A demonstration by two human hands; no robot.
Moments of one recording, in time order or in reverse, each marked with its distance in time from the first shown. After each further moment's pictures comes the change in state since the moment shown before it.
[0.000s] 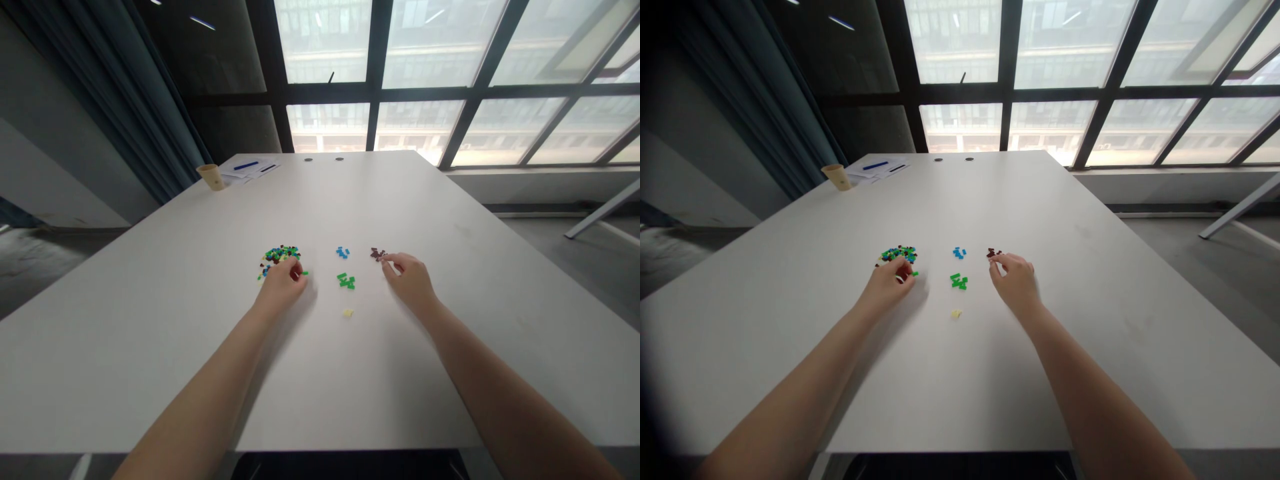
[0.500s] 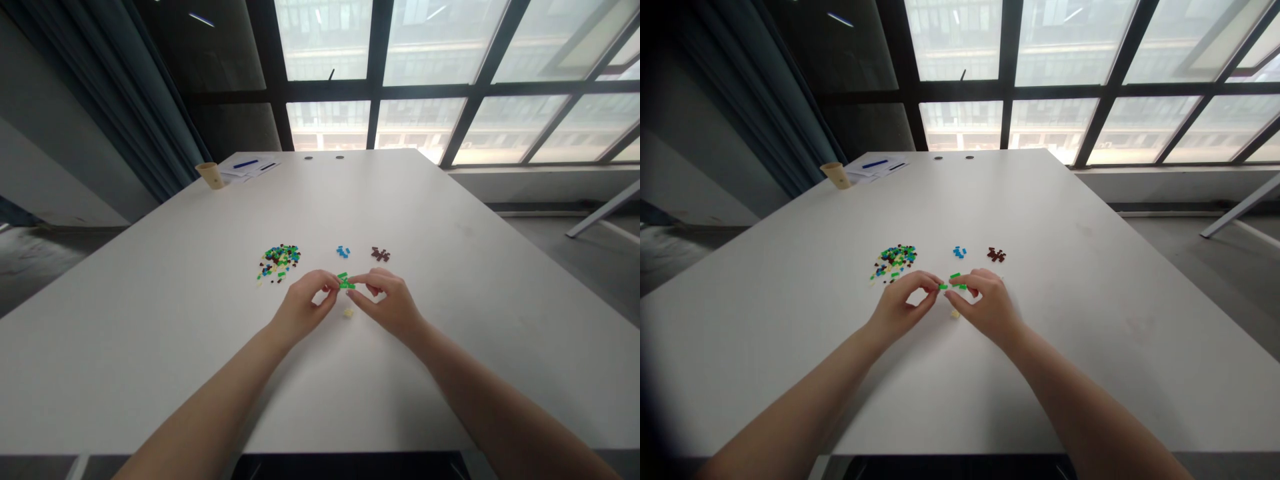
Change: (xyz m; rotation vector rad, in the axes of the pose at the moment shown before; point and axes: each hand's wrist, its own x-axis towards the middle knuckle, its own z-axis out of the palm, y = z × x) left_hand -0.029 0.044 0.004 -0.315 0.070 0.508; right_hand -0.027 -0.052 0.006 0.323 -0.092 -0.279
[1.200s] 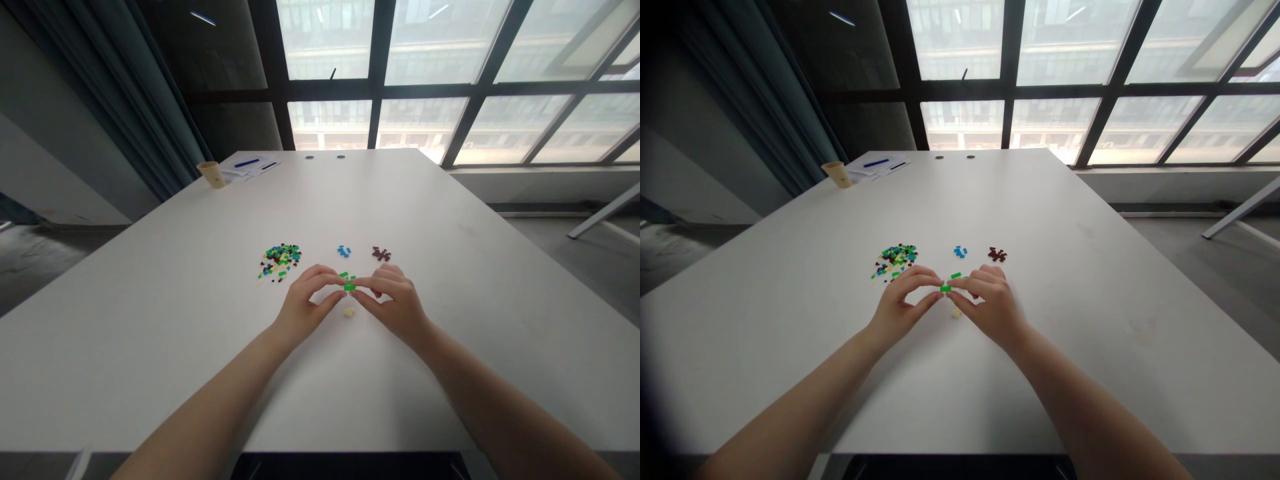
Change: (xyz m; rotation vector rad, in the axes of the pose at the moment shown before) left_hand 0.002 0.004 0.000 -0.105 0.075 0.036; right_hand 0.000 0.004 -0.006 -0.075 0.075 -0.223
